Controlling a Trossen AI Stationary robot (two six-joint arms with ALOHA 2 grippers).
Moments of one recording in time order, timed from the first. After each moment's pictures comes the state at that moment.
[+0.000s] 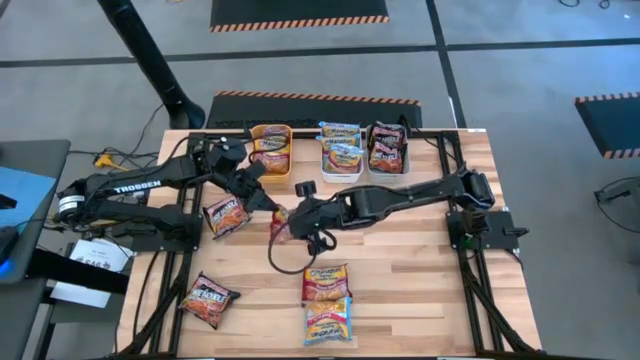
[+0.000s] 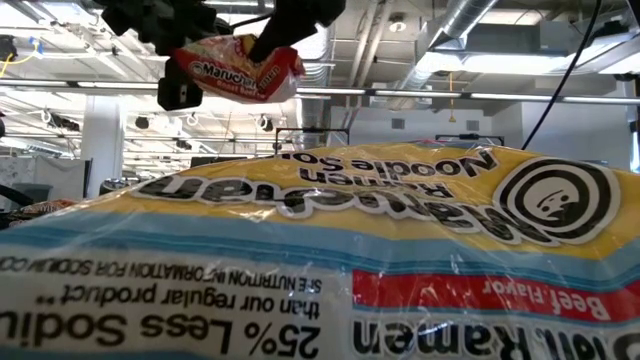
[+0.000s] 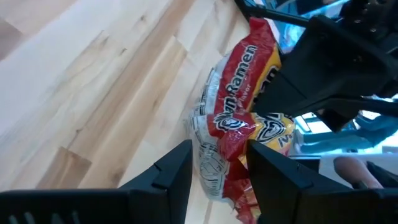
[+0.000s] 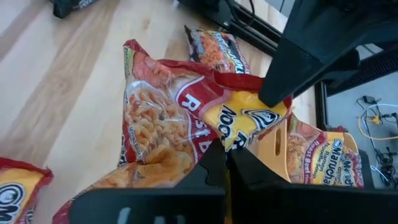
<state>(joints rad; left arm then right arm) 0.37 1.05 0.81 -0.35 0.55 -0.68 0.14 1.95 1.78 -0.54 0.32 -0.38</state>
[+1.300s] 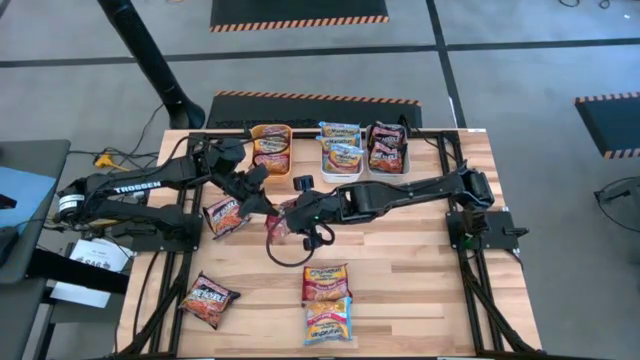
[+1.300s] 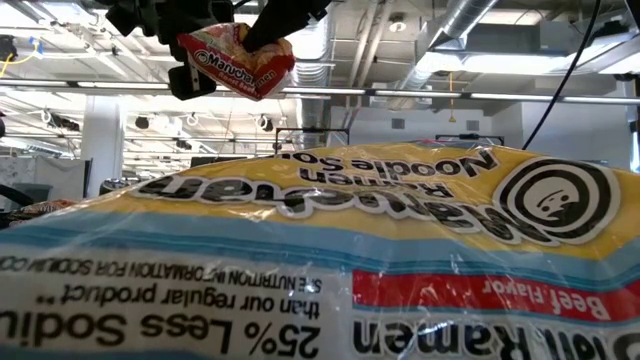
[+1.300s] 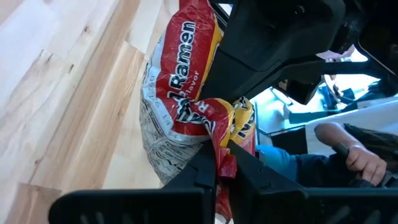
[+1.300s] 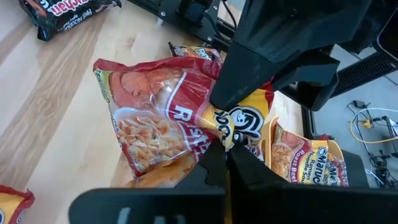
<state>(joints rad) 0.34 1.05 0.81 -0.27 0.67 -0.56 0.12 1.95 1.79 -0.50 0.32 -0.38</state>
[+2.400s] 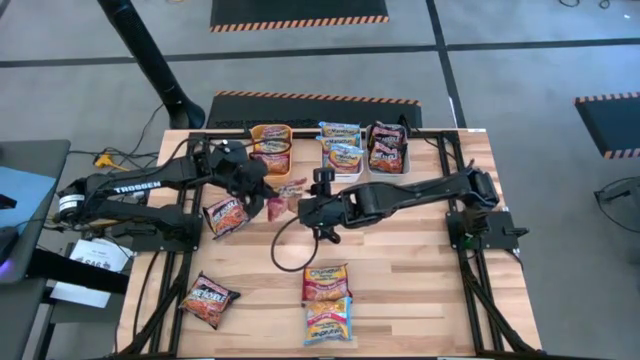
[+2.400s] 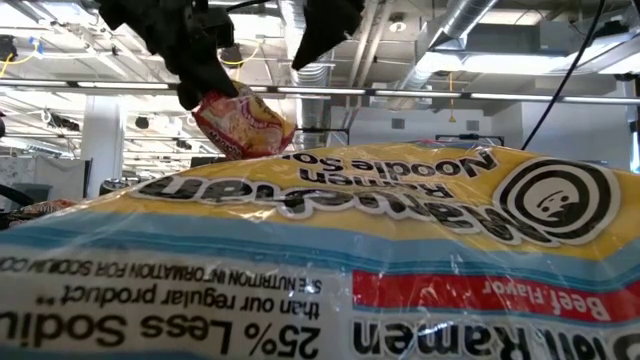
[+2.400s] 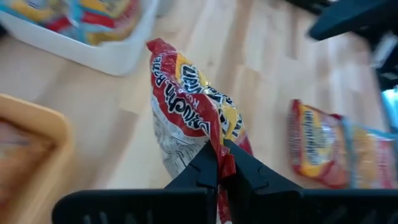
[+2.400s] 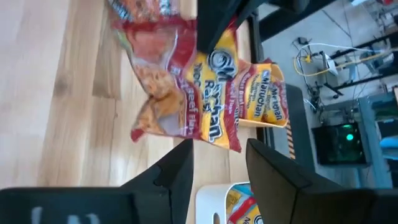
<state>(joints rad) 0.35 1.05 0.81 -0.37 0.21 -0.17 0.14 1.91 1.79 -0.74 0.63 -0.25</state>
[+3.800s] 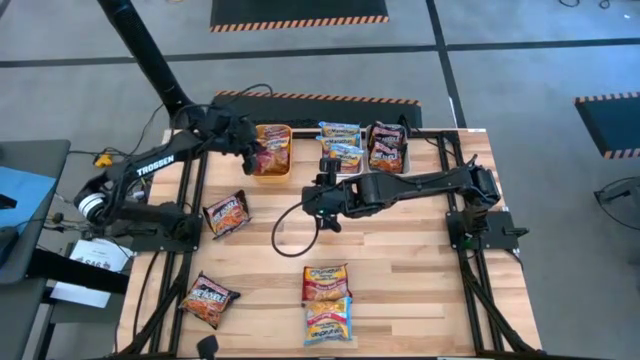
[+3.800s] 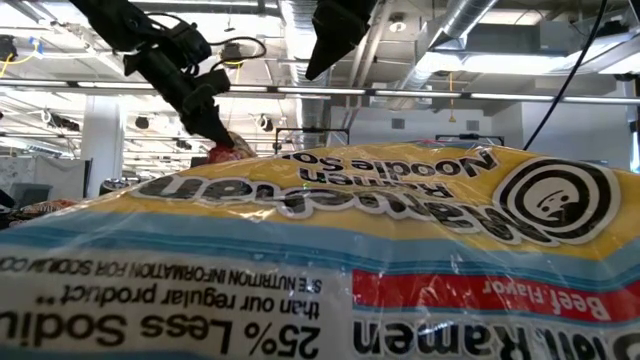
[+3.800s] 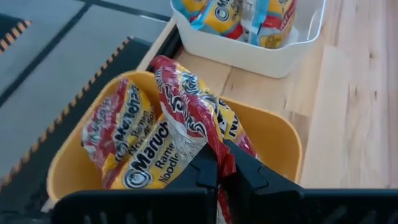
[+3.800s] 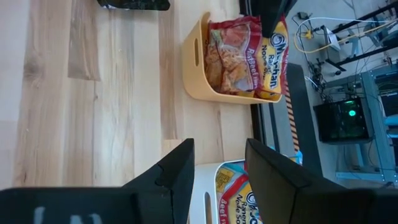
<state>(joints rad) 0.89 1.24 0.81 -0.25 0.31 0.33 0.09 1.90 1.79 -0.81 0.63 -0.21</state>
